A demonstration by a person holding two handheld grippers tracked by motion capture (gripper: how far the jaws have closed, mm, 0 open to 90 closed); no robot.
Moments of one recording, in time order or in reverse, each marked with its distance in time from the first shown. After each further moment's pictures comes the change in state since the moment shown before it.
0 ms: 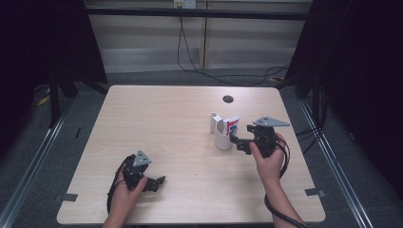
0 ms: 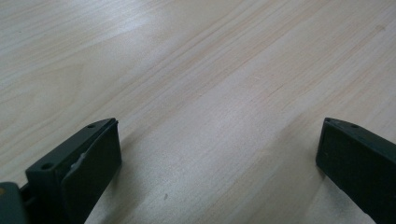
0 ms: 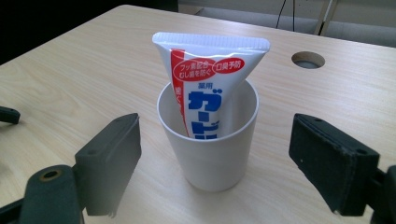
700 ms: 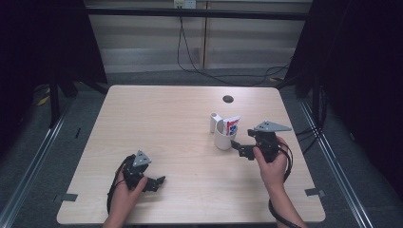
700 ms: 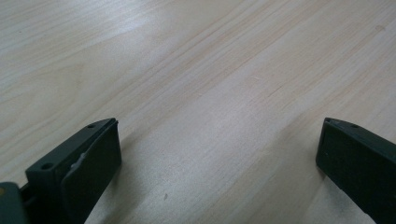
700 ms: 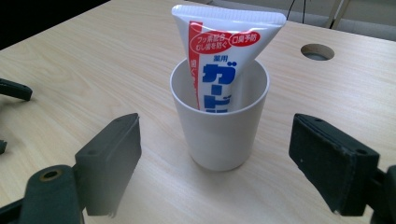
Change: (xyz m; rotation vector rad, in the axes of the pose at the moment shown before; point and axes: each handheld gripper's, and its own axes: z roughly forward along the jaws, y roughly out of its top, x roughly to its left) left arm 0.000 0.000 0.000 -0.001 0.001 0.000; right arm 0.003 -0.010 -0.010 0.028 0.029 -0.042
